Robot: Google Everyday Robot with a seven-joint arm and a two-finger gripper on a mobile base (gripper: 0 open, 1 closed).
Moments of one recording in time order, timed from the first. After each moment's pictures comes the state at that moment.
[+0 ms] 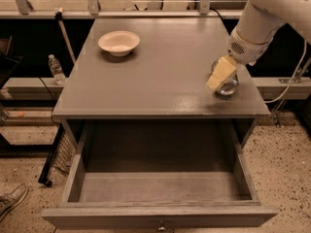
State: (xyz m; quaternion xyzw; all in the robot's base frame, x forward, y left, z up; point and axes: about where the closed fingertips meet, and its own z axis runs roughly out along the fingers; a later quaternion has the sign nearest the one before) arm 0.613 -0.223 0.869 -0.32 0.94 -0.02 0.12
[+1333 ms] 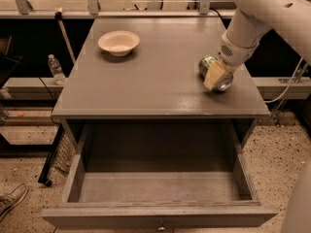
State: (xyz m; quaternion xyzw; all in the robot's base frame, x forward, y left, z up) arm 0.641 -0.204 0.844 -0.32 0.94 0.01 0.12
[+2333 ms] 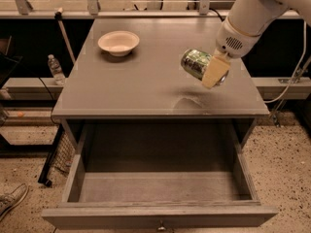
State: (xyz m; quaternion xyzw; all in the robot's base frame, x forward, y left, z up) arm 0.591 -0.162 0.900 -0.51 0.85 0.03 0.16
